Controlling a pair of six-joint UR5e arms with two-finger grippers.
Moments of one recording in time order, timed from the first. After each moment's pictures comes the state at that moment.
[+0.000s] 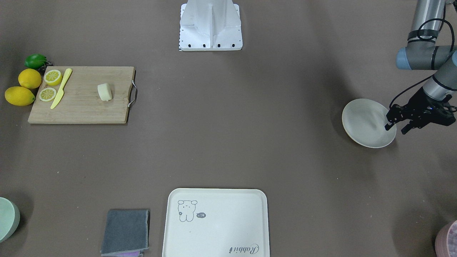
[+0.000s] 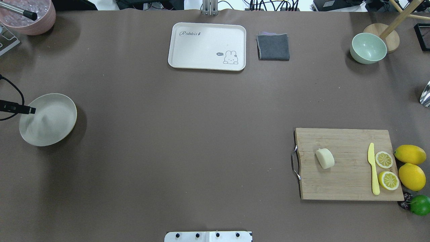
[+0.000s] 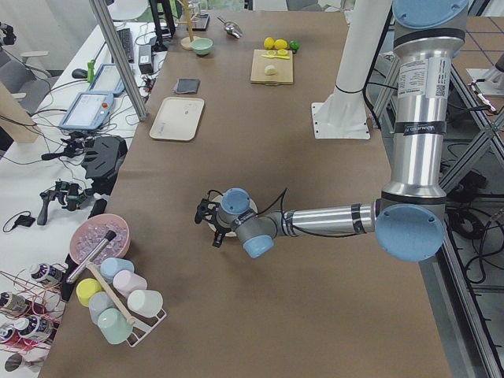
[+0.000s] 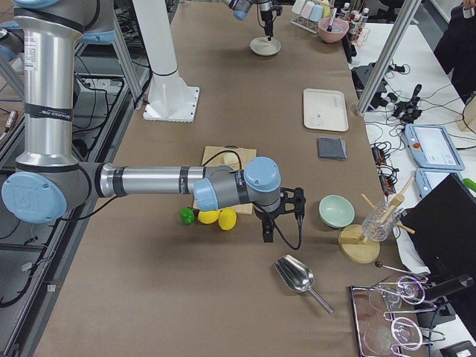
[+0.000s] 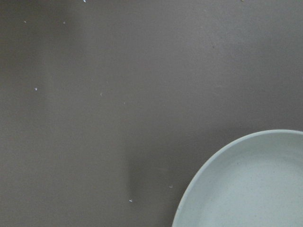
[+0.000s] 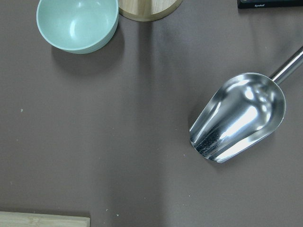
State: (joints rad) left arm -1.05 -1.57 -1.34 -2.65 -2.15 -0.68; right arm 1.54 -1.67 1.71 -1.33 2.40 0.24
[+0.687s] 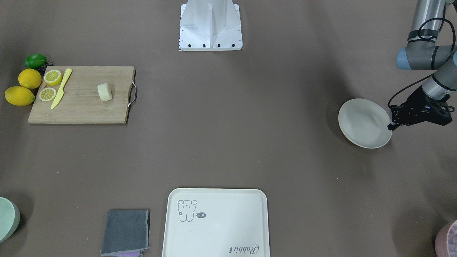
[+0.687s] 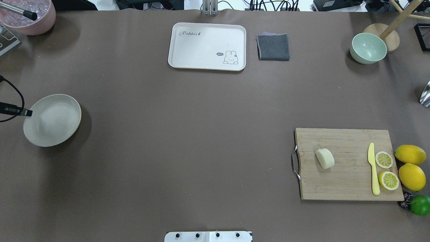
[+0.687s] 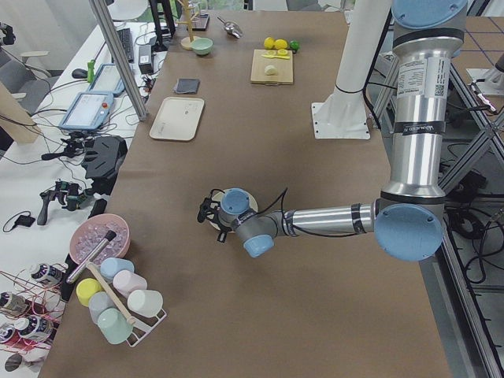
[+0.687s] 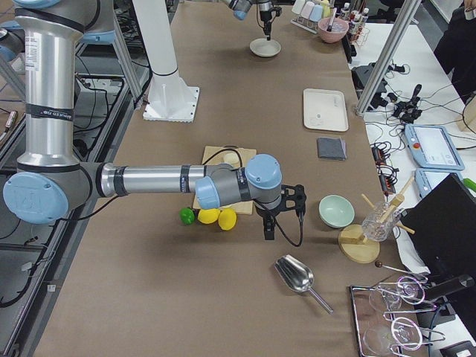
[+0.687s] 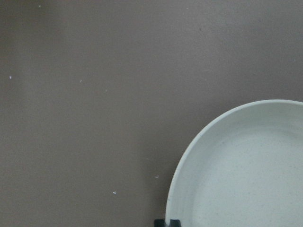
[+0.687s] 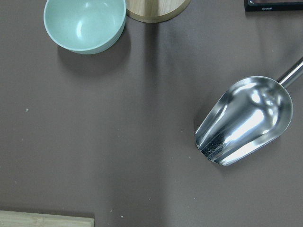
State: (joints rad) left arm -1.08 -1.58 -1.34 -2.63 -2.25 -0.67; right arm 1.52 -1.66 1.72 -1.33 2.40 0.24
